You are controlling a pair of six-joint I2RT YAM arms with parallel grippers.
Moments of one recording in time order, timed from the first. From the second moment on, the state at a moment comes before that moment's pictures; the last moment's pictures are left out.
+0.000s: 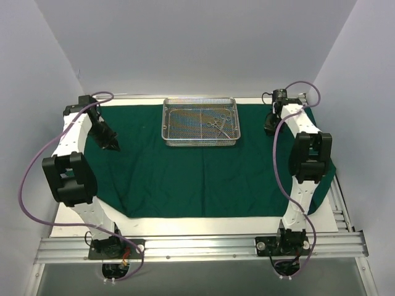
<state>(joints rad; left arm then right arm) 0.16 1.81 1.61 -1.14 0.16 -0.54 -0.02 2.09 1.72 -0.81 0.13 0.45</state>
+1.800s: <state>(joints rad) 0.29 2.25 1.94 -1.15 0.11 -0.53 -0.08 2.22 1.74 -0.75 0.02 0.36</state>
